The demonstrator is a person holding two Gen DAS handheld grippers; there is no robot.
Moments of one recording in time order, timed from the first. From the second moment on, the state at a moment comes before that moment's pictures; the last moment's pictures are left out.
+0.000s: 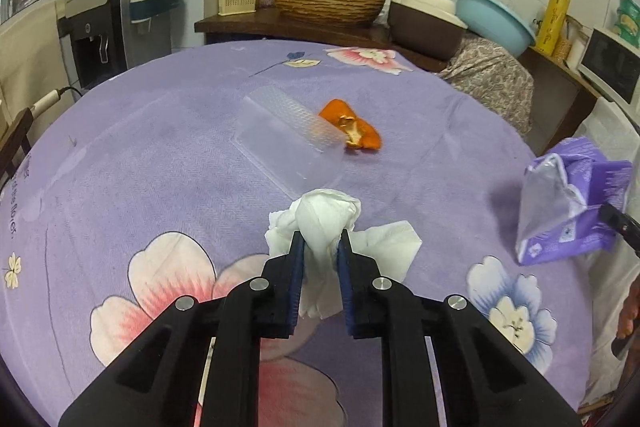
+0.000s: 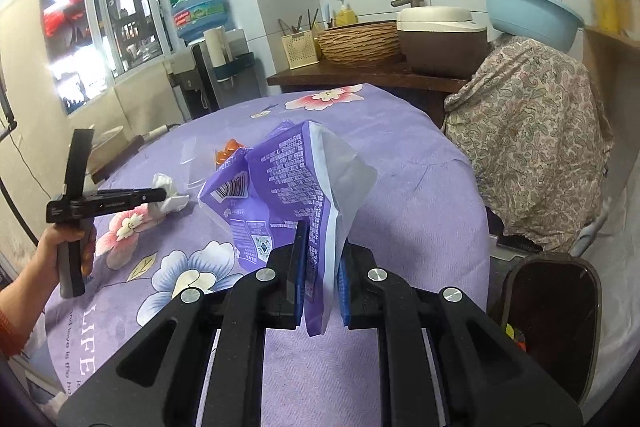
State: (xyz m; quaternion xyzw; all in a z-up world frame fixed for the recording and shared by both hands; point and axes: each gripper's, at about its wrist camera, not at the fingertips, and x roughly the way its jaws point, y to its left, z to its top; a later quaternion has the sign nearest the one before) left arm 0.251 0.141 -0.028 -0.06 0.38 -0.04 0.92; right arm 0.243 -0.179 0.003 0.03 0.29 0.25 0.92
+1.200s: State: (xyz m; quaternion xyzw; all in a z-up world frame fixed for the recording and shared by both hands) left arm 0.235 -0.158 -0.006 0.06 0.33 -0.33 0.88; right arm 0.208 -0.407 -0.072 0.06 0.32 -0.06 0.94
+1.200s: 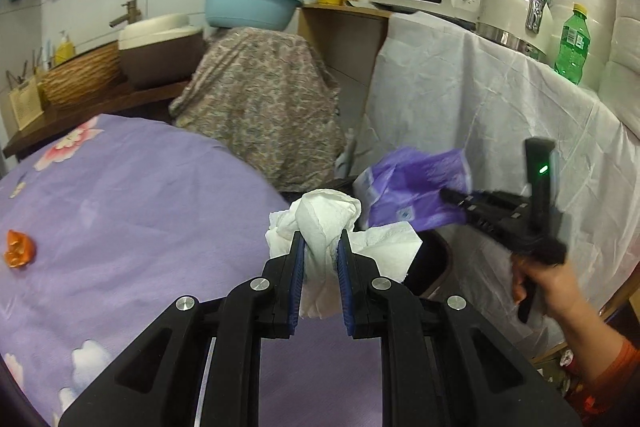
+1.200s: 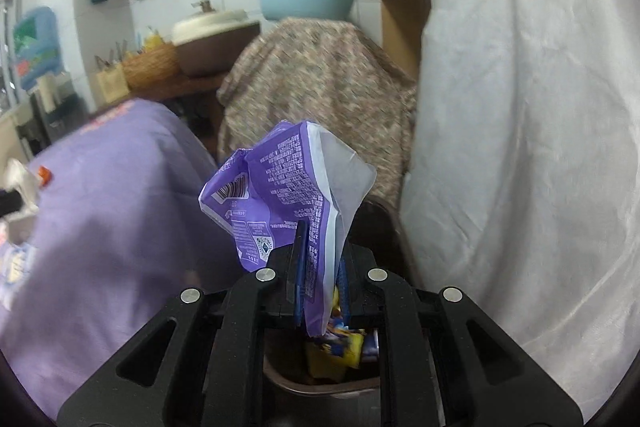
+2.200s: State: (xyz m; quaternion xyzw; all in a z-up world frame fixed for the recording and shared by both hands) left arm 0.274 -0.278 -0.042 0.14 0.39 -0.35 0.84; right arm 0.259 -0.415 -0.192 0.05 0.43 -0.10 0.90
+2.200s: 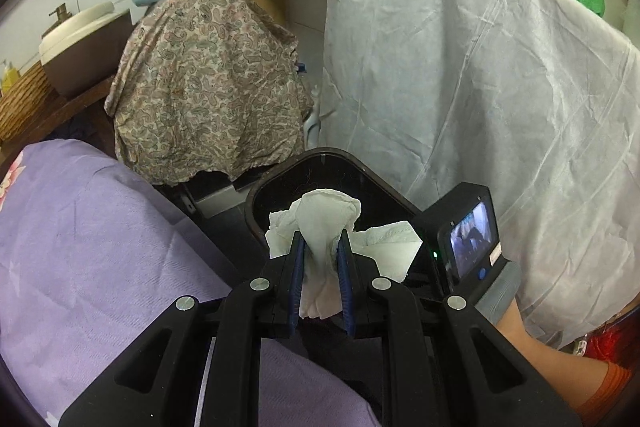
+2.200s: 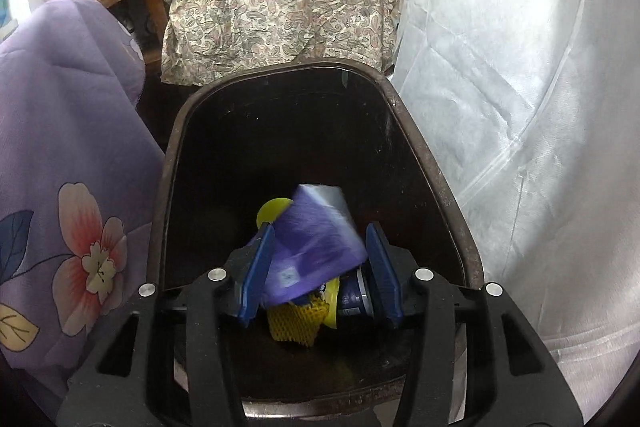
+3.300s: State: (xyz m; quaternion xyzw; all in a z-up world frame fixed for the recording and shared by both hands) left arm 0.340 -0.390 -0.141 0.16 0.53 -0.32 0.77; right arm 0.165 -0.400 -0.155 0.03 0.37 -0.11 0.92
